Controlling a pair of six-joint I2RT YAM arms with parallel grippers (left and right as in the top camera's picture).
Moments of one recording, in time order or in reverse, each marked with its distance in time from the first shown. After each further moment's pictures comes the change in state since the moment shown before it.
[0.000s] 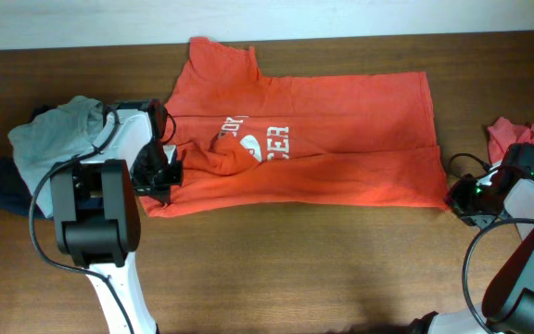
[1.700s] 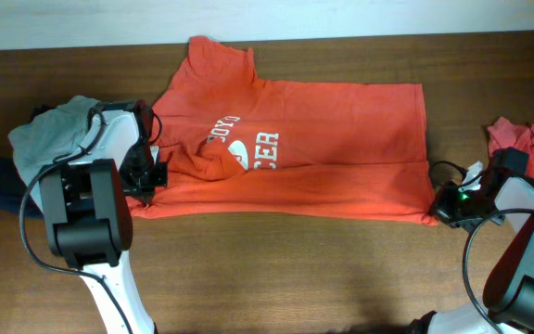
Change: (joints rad) left arm 0.061 -0.002 -0.004 0.003 -0.117 0.001; right arm 0.035 0.051 -0.023 -0.043 -0.073 -0.152
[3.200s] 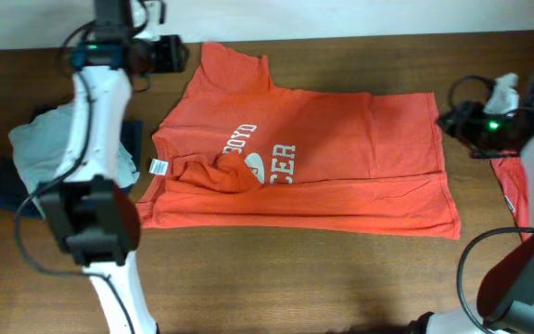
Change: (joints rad) left arm -0.074 0.026 0.555 0.528 0.420 0.039; right arm 0.108 -0.039 0.493 -0.141 -0.226 -0.004
